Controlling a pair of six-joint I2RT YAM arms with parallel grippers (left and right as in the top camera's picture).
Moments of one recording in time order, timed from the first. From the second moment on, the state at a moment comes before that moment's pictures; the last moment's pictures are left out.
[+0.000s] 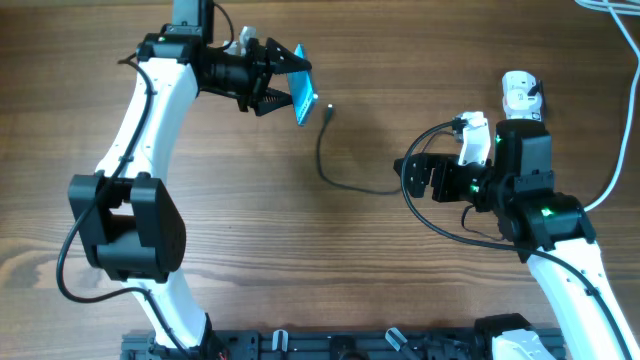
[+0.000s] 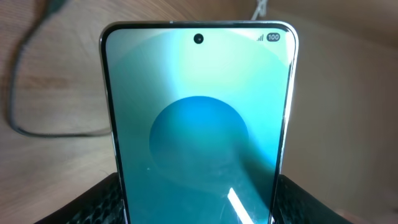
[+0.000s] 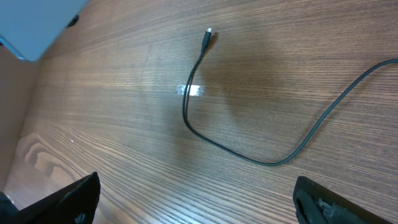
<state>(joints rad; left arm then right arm) -0.08 1.98 1.73 -0.92 1.06 -0.77 0.14 1.08 0.85 -0.60 -0.49 0.29</state>
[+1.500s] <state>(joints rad) -0.08 1.98 1.73 -0.92 1.23 -1.08 0.14 1.08 0.85 -0.60 -0.49 0.29</state>
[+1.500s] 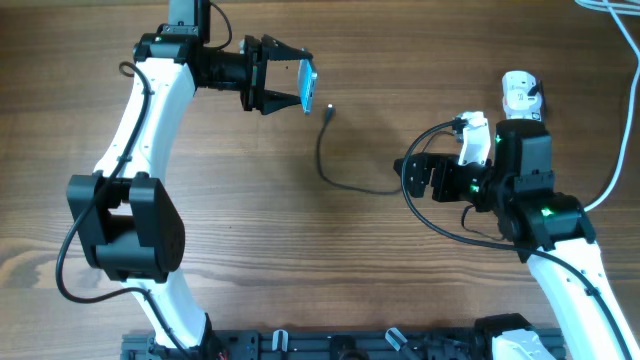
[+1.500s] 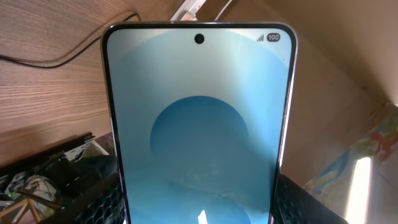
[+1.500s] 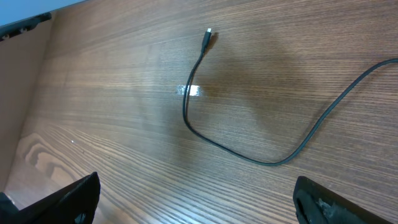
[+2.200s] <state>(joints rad) -0.09 1.98 1.73 -0.91 1.23 -1.08 0.14 1.08 0.85 -0.53 -0.49 0.40</state>
